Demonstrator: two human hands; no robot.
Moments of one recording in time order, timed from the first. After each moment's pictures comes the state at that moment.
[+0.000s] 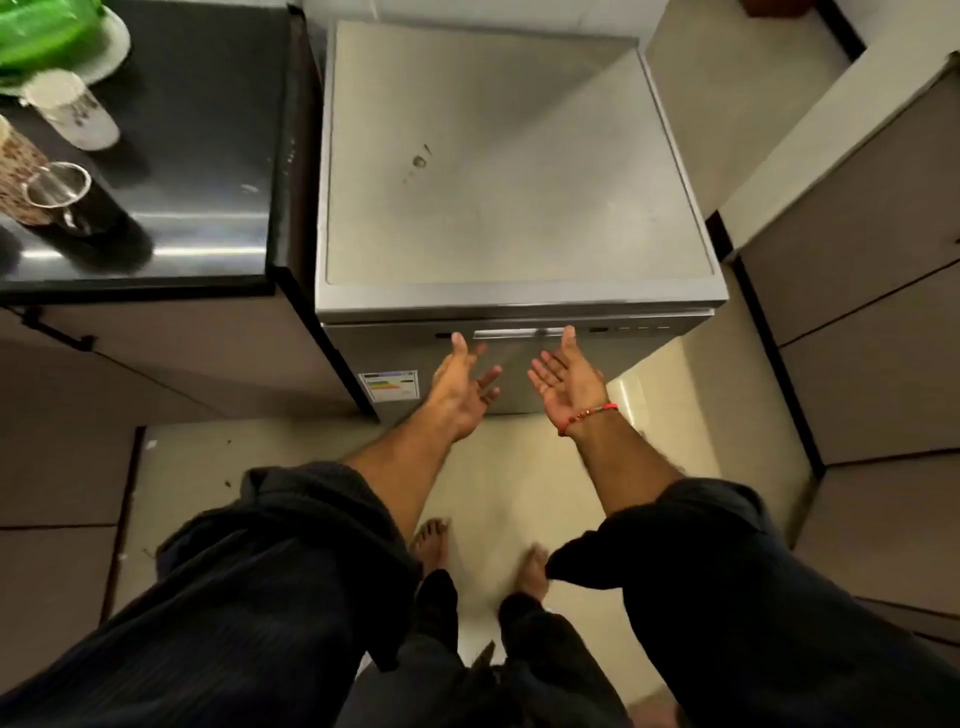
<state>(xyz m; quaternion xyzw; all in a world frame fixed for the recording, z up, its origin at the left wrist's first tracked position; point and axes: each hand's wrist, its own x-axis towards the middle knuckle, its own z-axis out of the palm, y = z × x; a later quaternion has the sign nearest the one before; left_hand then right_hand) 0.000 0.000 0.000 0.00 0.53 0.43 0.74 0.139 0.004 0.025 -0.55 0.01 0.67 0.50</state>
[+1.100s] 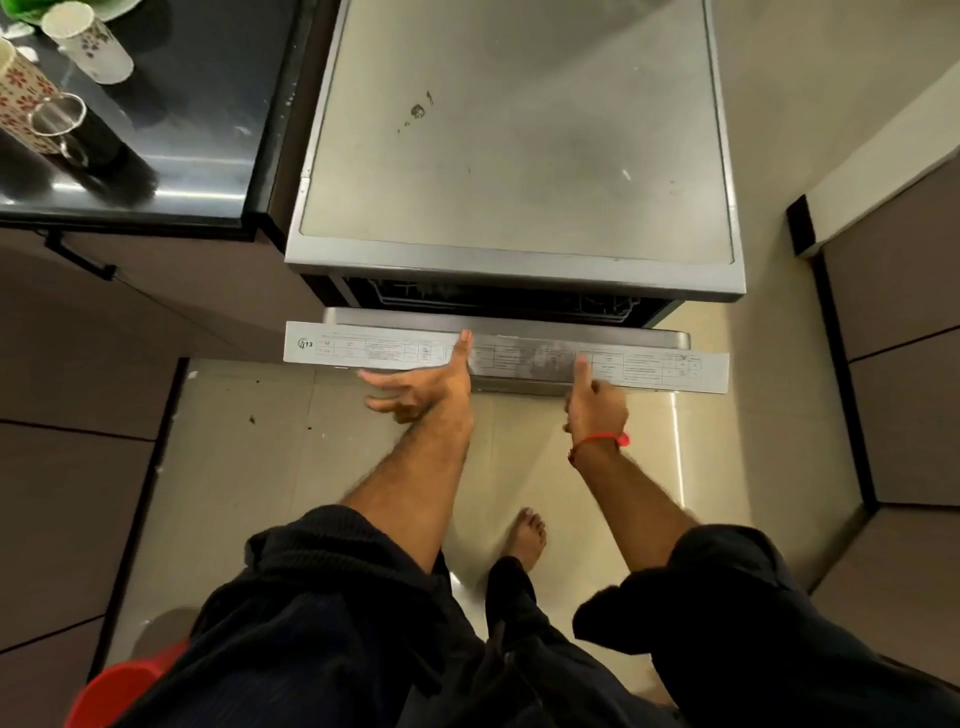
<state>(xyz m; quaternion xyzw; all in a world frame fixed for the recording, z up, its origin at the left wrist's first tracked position) 0.068 -0.029 0.015 0.00 0.86 0.35 0.38 0.230 -0.036 -0.007 -0.78 -0.34 0.43 0.29</state>
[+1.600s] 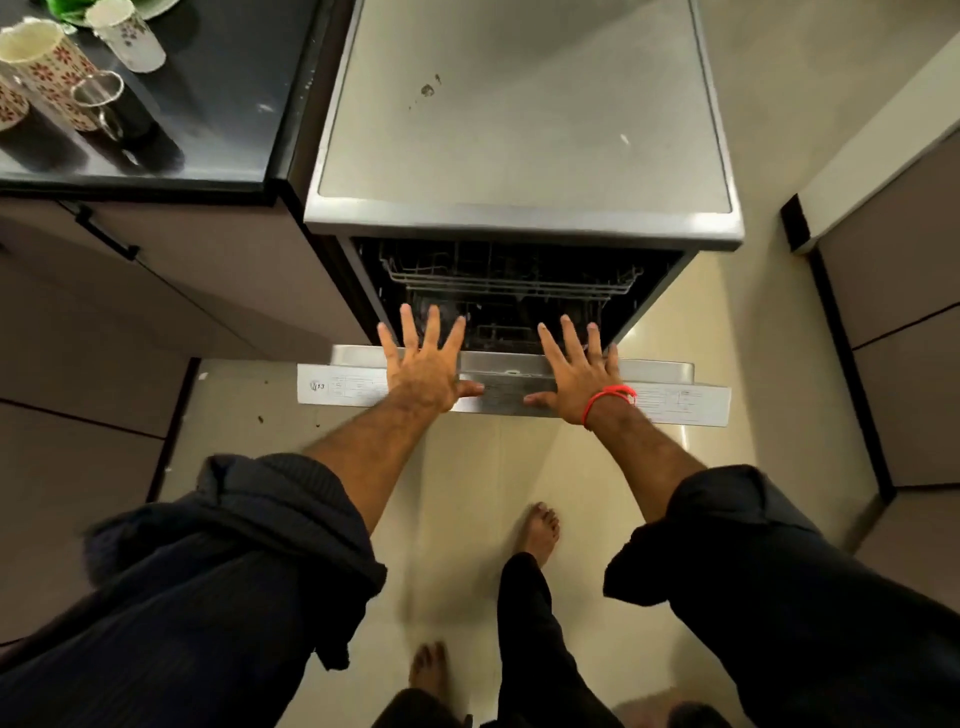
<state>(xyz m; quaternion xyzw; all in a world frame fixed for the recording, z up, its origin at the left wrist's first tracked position) 0.017 -0.097 -0.006 0.65 0.71 -0.17 0.19 0.237 -0.072 -0.023 -0.59 -0.77 0.19 -0.14</state>
